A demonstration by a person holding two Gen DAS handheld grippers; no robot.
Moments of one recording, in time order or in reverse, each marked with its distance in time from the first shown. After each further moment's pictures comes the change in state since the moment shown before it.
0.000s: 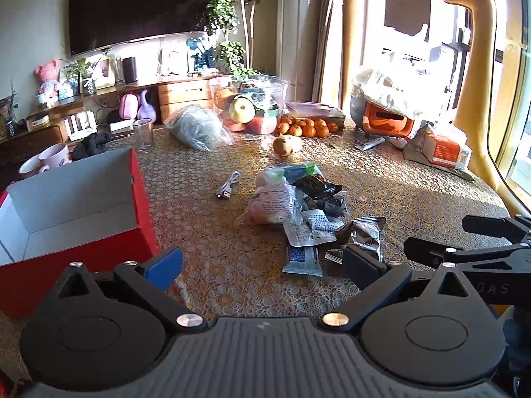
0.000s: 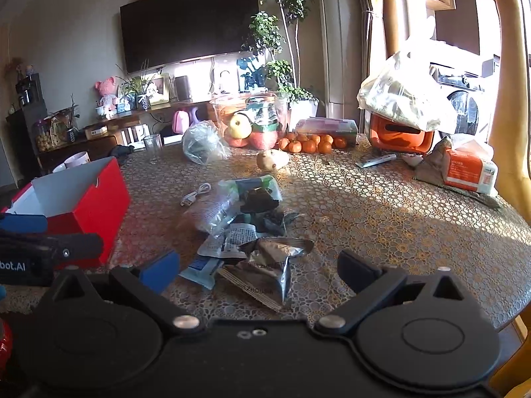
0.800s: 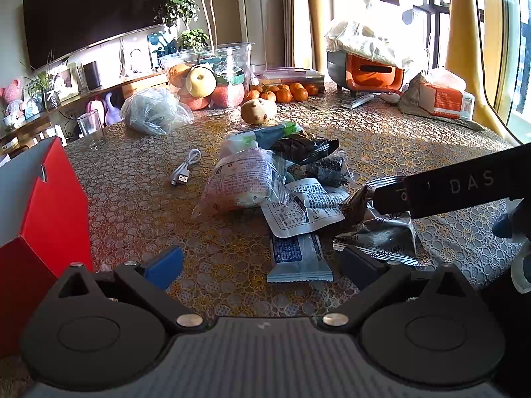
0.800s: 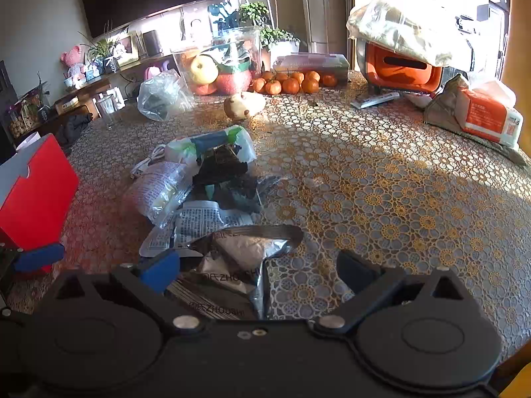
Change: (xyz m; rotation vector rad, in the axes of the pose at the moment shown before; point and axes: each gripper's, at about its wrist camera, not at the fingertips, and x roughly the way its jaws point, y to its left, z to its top) left arm 0.112 -0.020 -0.028 0.135 0.032 -0.039; right arm 0.109 -0.028 0.009 0.094 0.218 -0.028
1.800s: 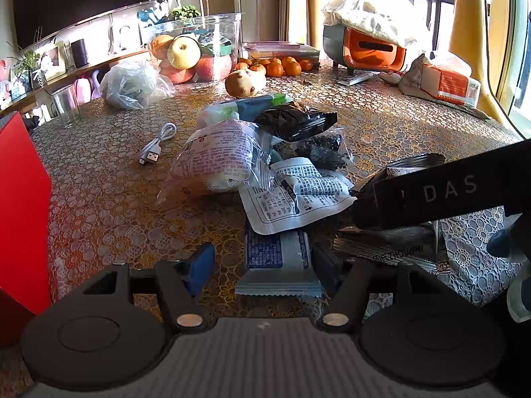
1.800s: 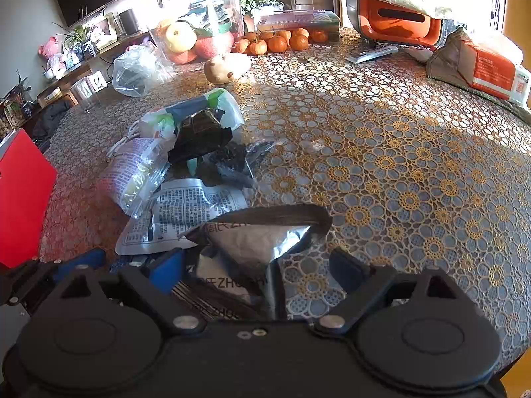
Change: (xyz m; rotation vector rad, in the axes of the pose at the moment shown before) left arm 0.047 -0.009 0.002 -0.025 0.077 -0.042; right arm 0.042 -0.006 0.003 0.085 0.122 -0.006
